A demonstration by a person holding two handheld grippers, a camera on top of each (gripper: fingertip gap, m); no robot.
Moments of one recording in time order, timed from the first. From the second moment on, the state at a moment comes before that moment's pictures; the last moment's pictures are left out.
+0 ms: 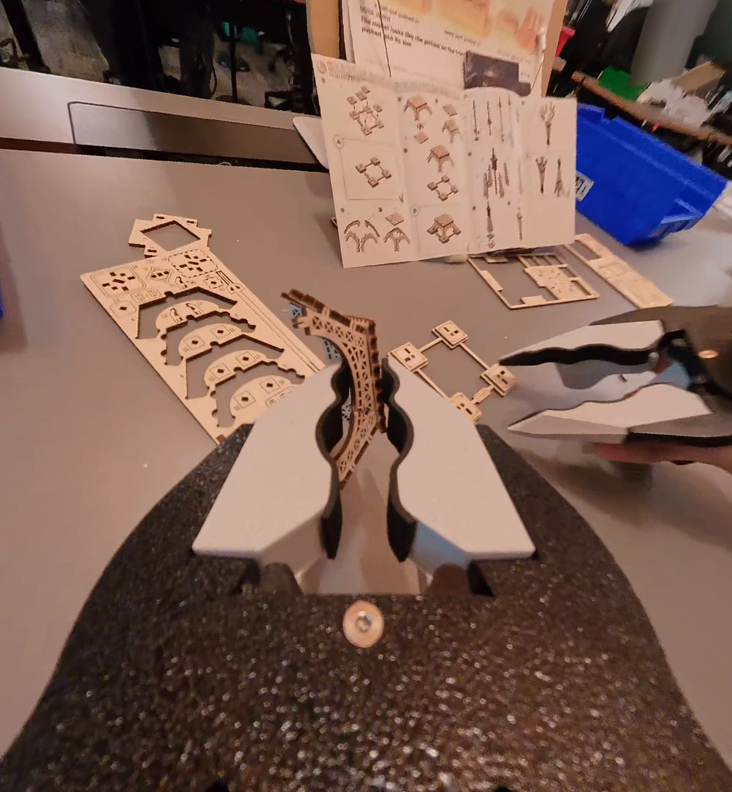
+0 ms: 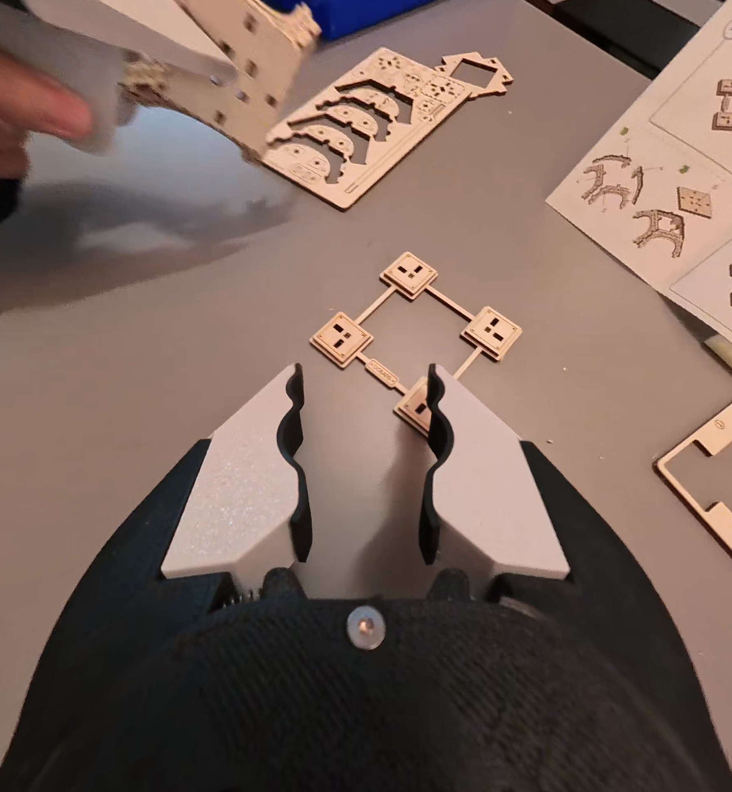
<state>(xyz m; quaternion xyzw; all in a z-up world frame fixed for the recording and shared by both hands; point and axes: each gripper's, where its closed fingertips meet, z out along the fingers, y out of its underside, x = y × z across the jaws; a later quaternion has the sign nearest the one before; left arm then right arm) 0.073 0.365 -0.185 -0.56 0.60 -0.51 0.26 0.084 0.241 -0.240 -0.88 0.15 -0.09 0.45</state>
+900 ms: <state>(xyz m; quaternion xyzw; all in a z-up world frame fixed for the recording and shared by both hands) -0.245 0.446 -0.117 -0.62 0.37 -0.50 0.48 -0.152 0.312 -0.200 -0.83 -0.05 0.11 0.55</state>
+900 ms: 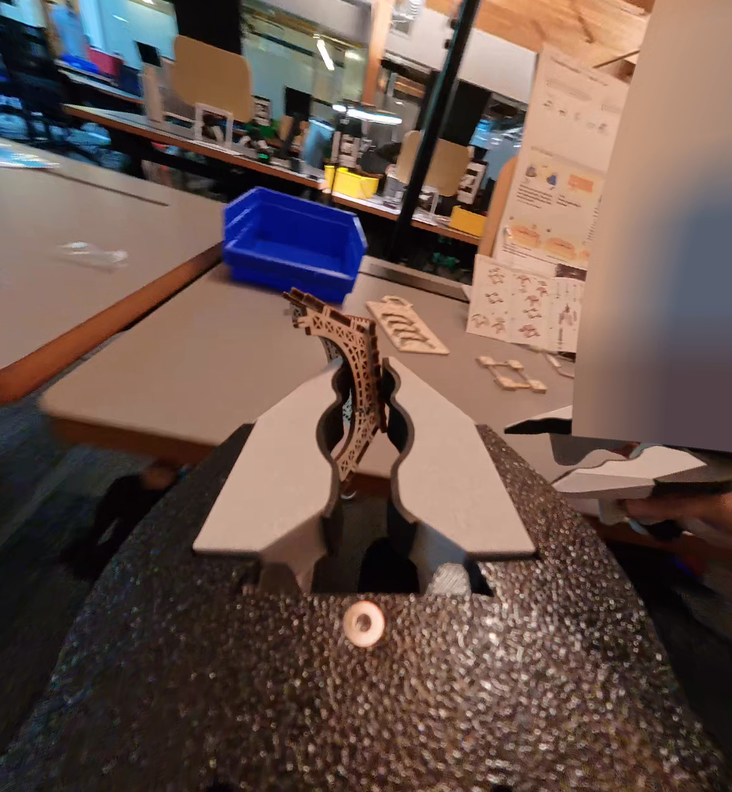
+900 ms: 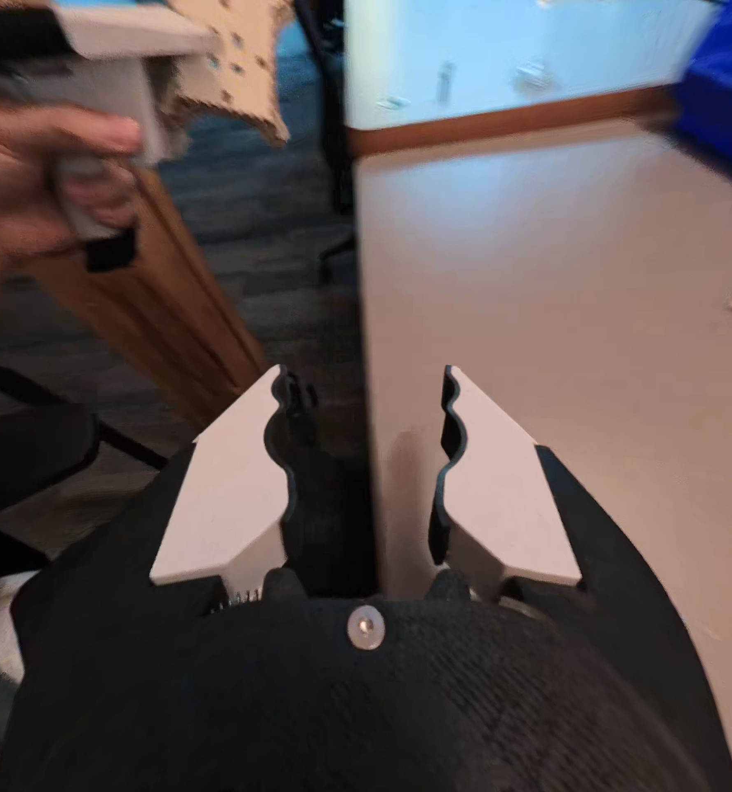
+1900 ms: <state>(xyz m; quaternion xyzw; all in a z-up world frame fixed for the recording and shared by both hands) -0.490 0.447 -0.378 -0.82 0.31 -0.32 0.37 -0.236 0.460 -0.935 -0.96 -0.12 0.06 0.24</state>
